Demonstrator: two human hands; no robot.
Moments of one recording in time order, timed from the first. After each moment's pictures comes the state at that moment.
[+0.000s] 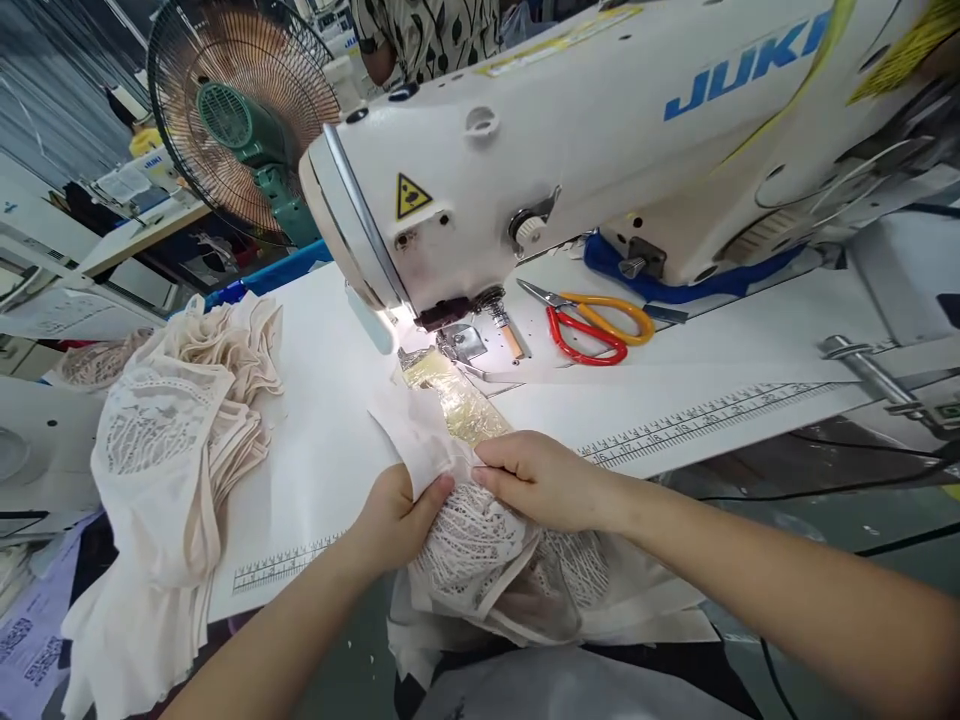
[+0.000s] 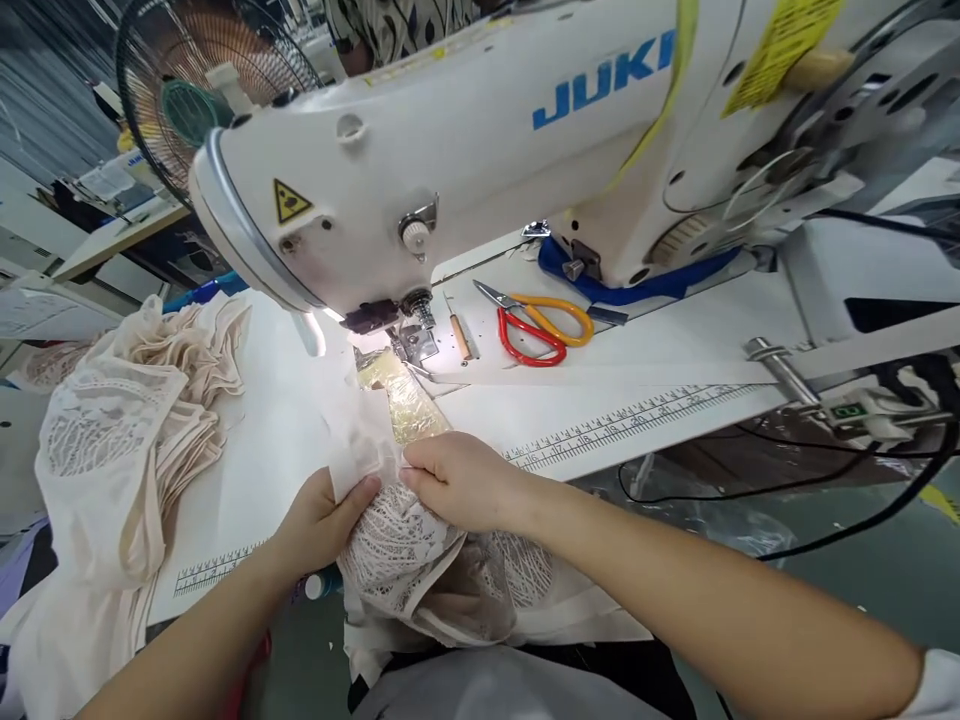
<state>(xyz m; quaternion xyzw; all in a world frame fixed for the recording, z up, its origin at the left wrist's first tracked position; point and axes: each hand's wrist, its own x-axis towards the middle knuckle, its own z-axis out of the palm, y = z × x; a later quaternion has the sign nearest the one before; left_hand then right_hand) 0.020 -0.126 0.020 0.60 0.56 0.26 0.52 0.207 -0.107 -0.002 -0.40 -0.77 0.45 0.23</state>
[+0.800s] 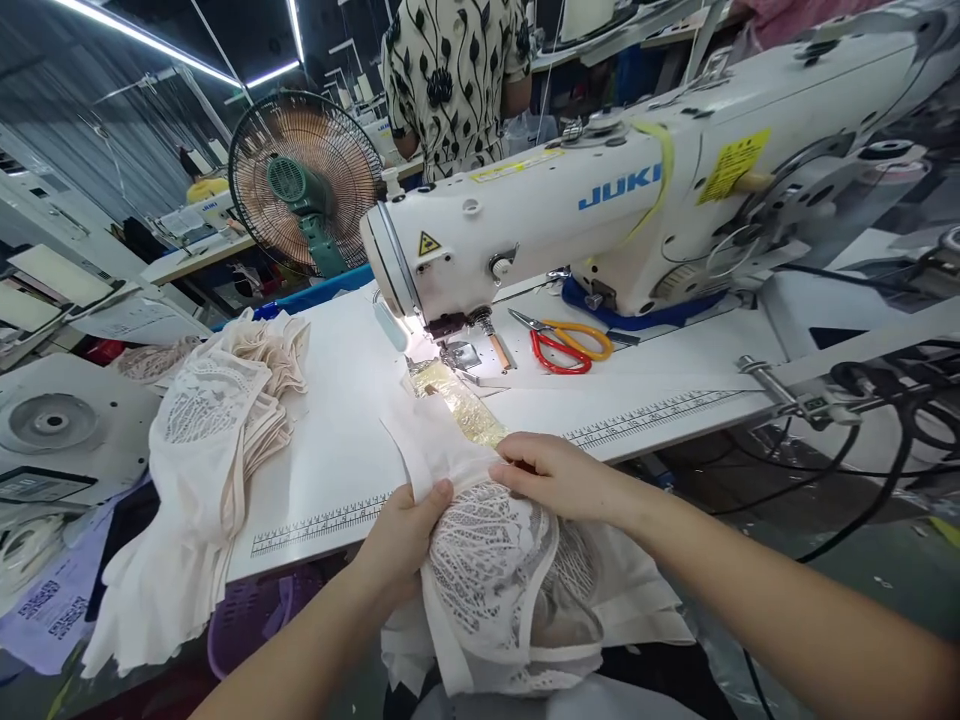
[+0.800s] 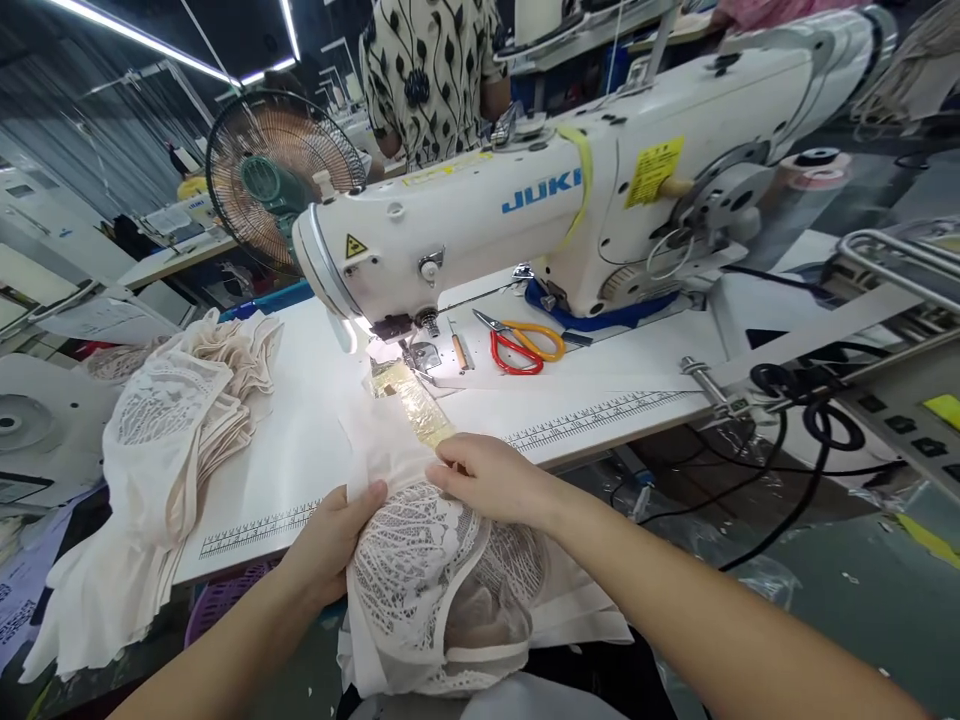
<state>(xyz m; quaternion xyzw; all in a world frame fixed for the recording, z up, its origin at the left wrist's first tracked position) 0.041 -0.183 0.030 0.31 0.54 0.34 0.71 0.230 -0.142 0.004 -0.45 -0.78 0.38 0.21</state>
